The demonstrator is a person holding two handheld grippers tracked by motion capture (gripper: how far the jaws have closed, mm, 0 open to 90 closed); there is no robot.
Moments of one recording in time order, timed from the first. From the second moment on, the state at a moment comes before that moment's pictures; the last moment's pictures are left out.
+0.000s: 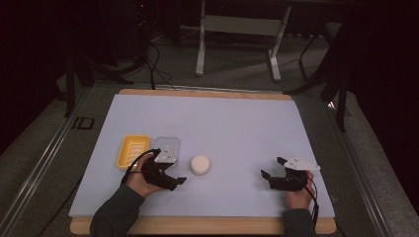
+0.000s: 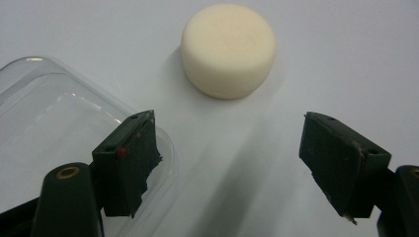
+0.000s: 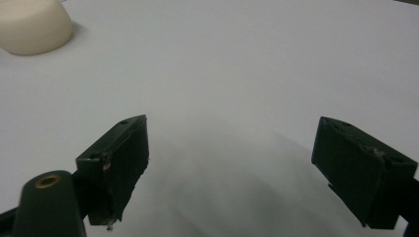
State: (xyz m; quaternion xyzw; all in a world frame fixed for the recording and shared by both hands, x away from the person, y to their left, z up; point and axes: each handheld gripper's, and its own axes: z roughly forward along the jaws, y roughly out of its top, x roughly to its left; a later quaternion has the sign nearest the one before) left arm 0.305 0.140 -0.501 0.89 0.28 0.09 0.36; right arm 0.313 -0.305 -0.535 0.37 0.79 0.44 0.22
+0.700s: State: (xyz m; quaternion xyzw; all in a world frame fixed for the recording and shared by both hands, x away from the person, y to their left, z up) left arm 0.314 0.129 -0.502 0.89 0.28 0.10 0.35; right arm 0.313 -0.304 -0.535 0.37 0.79 0.44 0.22
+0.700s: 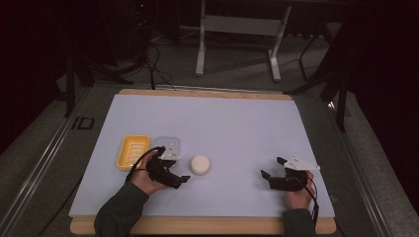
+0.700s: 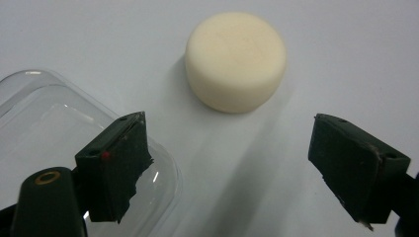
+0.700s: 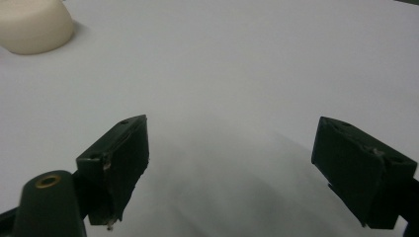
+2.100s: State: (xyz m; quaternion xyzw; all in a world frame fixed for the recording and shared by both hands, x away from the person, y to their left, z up) left arm 0.330 0.101 -0.507 0.90 0.27 0.08 0.34; right arm 0.313 -0.304 -0.535 0.37 0.79 0.44 0.22
